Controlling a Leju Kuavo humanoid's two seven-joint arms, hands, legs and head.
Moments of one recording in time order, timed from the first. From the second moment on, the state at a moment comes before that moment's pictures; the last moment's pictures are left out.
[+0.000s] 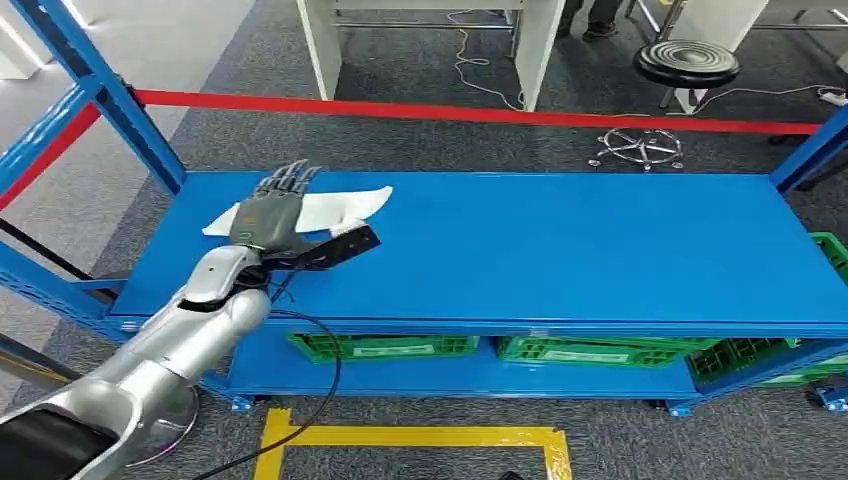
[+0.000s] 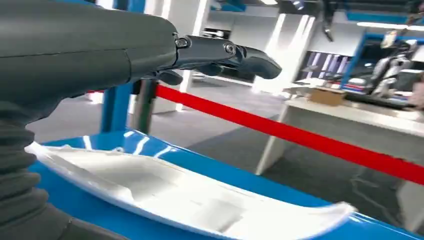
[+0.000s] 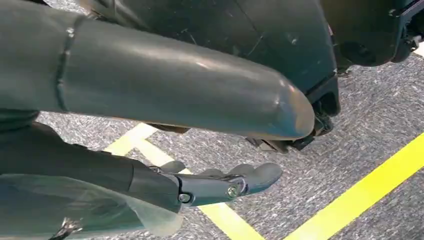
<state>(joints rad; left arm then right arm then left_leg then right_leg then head) -0.69 0.00 -0.51 -0.90 -0.97 0.38 -0.13 -0.10 0.19 -0.76 -0.20 1.36 0.05 -0.32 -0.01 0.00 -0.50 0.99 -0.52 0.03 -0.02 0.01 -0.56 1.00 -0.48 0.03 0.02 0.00</state>
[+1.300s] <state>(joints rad) -0.77 0.00 -0.47 -0.61 -1.04 0.35 -0.02 -0.09 0.19 -0.74 -0.20 1.34 0.03 -0.31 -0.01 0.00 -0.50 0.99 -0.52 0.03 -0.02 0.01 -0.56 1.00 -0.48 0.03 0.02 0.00</state>
